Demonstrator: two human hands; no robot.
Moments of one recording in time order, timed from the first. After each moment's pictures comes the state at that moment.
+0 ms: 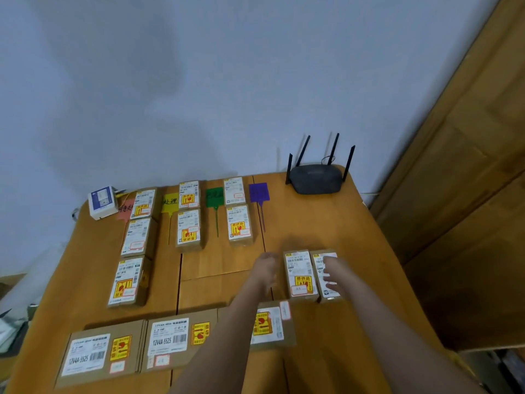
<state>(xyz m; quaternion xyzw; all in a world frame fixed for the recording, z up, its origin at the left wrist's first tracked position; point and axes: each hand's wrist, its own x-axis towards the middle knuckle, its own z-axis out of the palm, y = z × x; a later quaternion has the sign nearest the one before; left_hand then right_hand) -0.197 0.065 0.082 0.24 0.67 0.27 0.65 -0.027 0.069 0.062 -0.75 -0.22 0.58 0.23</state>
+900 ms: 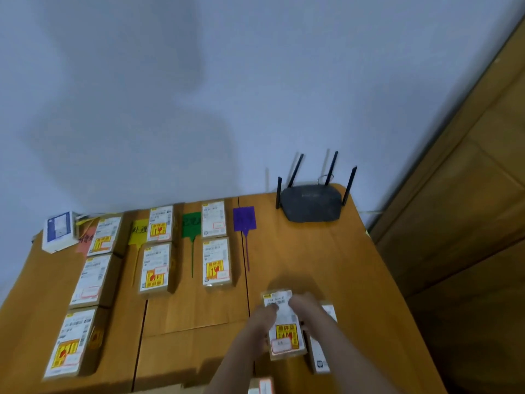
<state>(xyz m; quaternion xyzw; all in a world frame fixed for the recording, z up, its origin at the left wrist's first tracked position) -0.156 0.145 0.007 0.22 0.68 0.16 0.68 -0.041 0.176 -0.013 -0.74 -0.26 0.61 0.09</state>
